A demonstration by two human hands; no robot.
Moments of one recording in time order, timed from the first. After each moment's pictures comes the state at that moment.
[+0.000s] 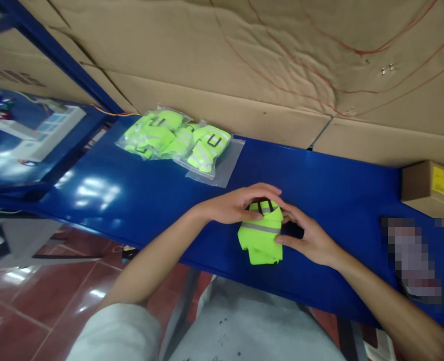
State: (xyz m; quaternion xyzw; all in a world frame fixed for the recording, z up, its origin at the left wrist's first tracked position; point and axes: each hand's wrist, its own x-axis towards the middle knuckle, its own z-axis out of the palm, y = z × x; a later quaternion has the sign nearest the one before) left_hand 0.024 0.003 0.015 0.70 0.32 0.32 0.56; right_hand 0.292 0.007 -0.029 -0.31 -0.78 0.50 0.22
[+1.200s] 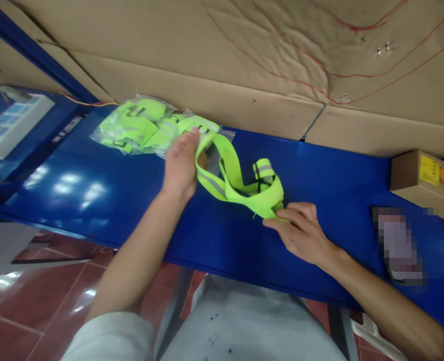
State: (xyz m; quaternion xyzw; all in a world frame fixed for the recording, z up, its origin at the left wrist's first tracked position) left_hand -0.009 0.027 0.010 0.31 0.54 0.68 0.38; right_hand 0.294 -0.005 -0.018 -0.23 -0.93 0.07 0.28
